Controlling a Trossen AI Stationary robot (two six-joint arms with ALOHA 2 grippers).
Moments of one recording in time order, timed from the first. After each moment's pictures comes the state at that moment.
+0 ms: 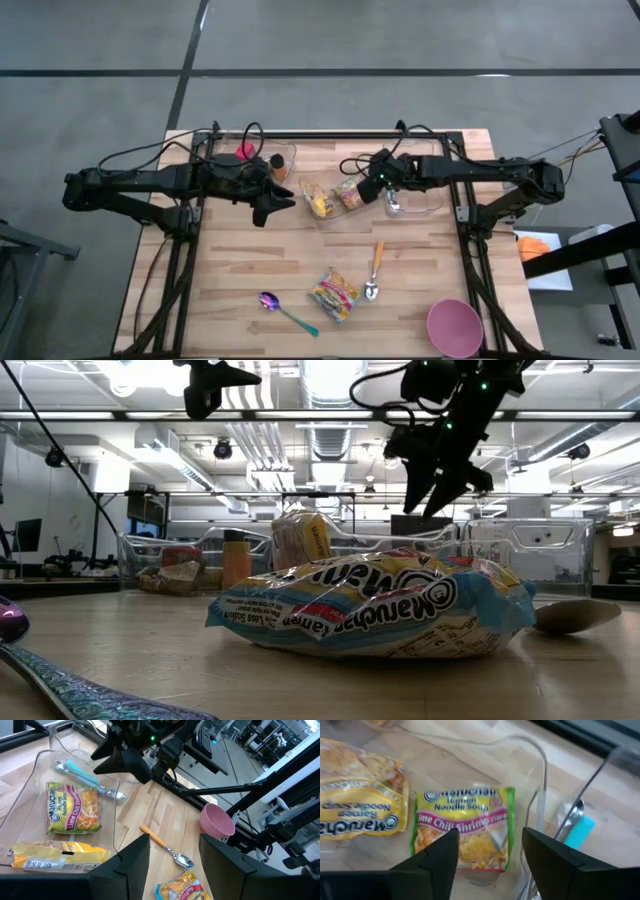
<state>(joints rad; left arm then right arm) 0.06 1.06 0.93 -0.25 0.09 -0.55 -0.22 1.41 1.00 -0.60 0.37 0.68</state>
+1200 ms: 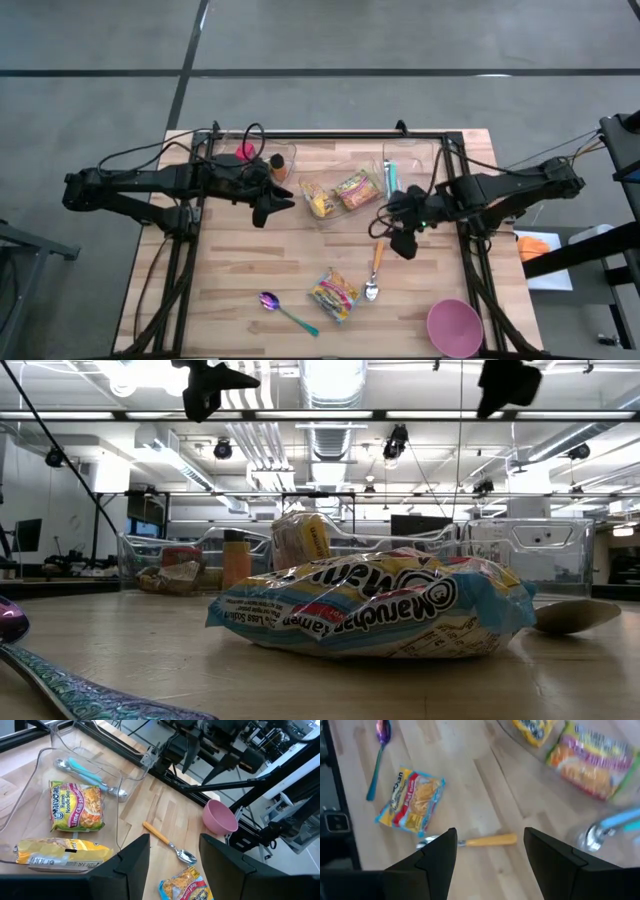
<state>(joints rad) 0.06 1.06 0.93 -0.27 0.09 -0.53 0.24 1.25 1.24 -1.02 0.13 0.67</state>
